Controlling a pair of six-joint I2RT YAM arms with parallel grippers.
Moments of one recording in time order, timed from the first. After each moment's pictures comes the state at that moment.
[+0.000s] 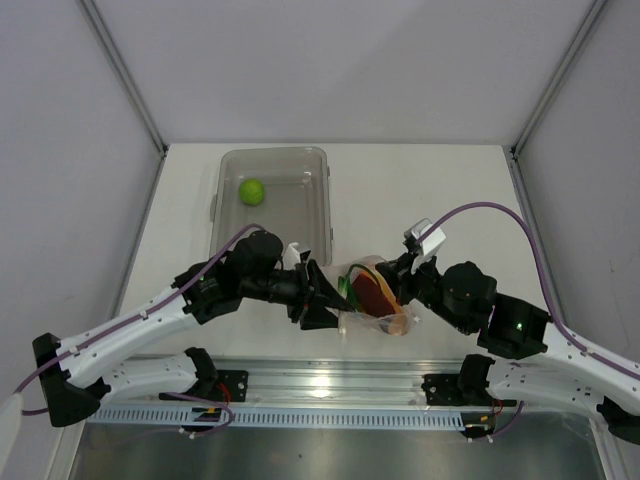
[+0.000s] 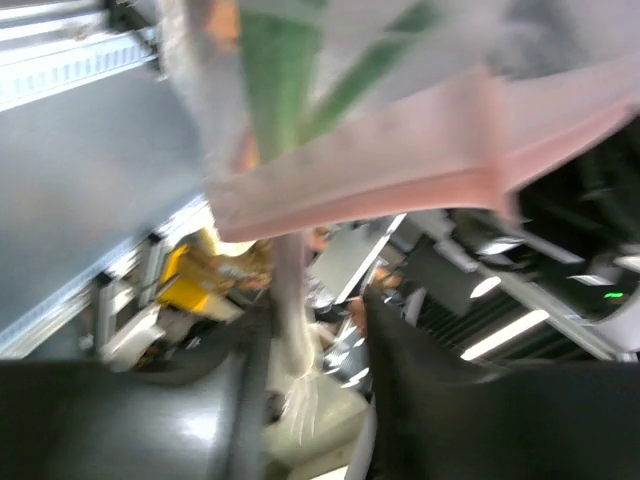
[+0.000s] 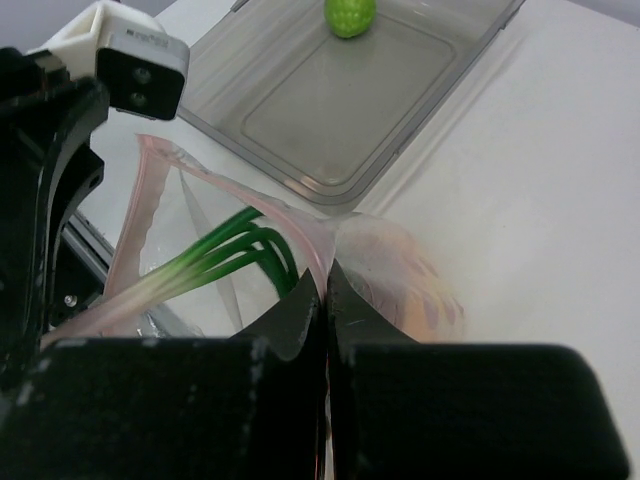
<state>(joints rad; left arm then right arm) -0.97 1.00 0.98 -0.53 0.56 -1.70 1.14 0.71 0.89 -0.38 0.37 0.18</state>
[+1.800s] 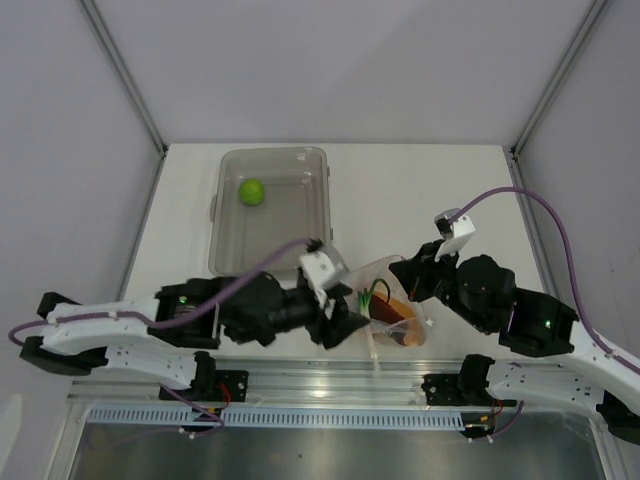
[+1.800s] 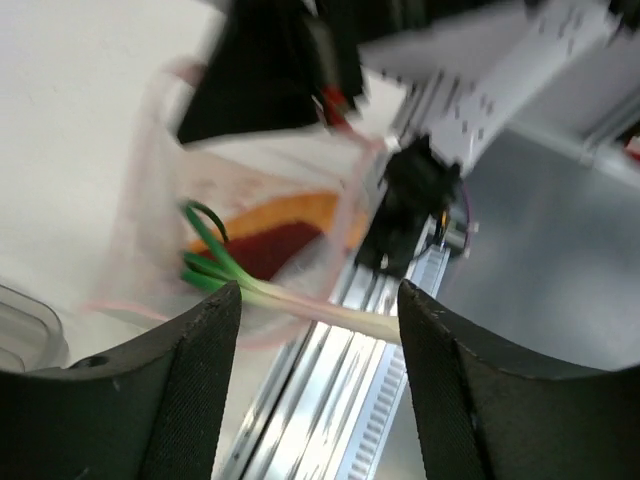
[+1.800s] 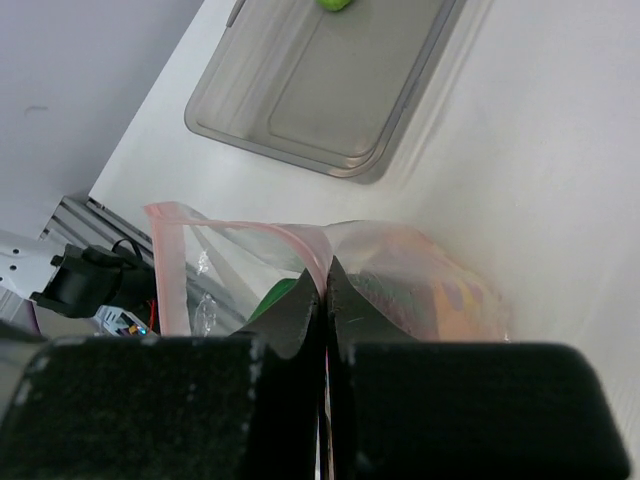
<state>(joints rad) -1.51 1.04 1.34 -0.53 -0.33 -0.29 1.14 0.72 1.06 -0.64 0.45 0.55</state>
